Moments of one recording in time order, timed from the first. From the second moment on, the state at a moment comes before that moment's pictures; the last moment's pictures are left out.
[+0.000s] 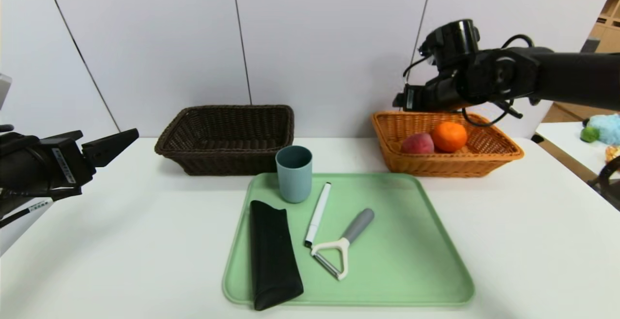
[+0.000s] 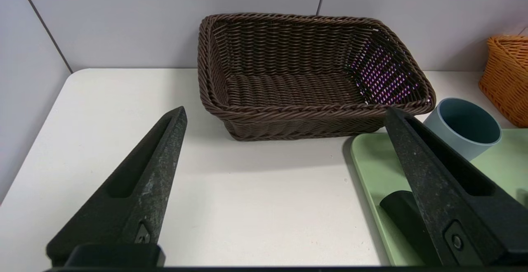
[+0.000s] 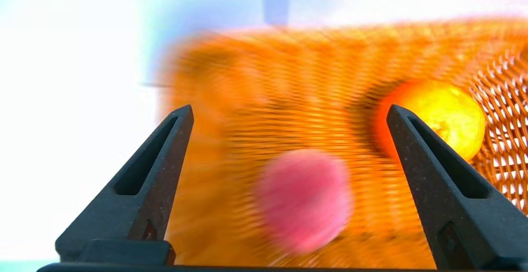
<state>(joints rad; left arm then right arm) 0.01 1.17 -0.58 -0.53 -0.16 -0.10 0.30 2.11 -1.94 0.35 -0.28 0.21</state>
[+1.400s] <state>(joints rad) 0.01 1.14 -0.54 -0.53 -0.16 -0.09 0.78 2.01 -1.94 1.17 -0.31 1.16</state>
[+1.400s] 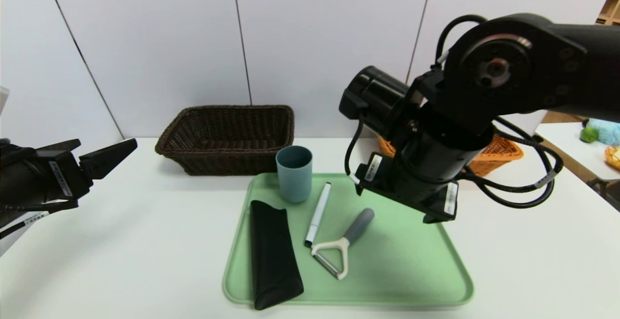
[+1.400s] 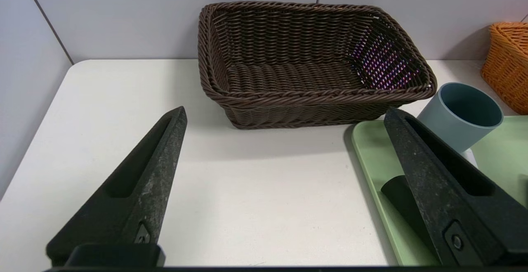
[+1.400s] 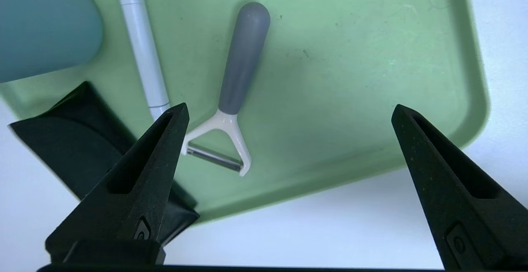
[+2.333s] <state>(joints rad) 0.01 1.14 -0.53 -0.53 -0.16 -0.05 0.78 2.21 -1.92 1.07 -0.31 1.23</state>
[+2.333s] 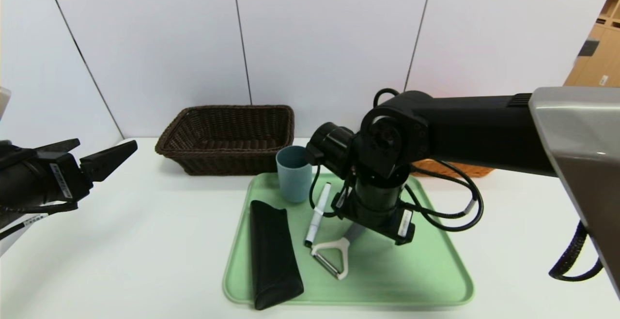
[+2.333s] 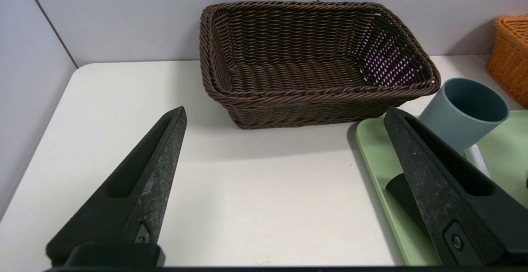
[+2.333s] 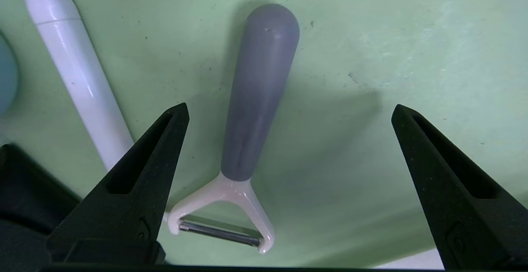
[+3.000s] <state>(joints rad) 0.01 1.14 -0.53 -0.53 -0.16 -0.05 0.81 2.25 -1.91 1.02 -0.33 1.26</state>
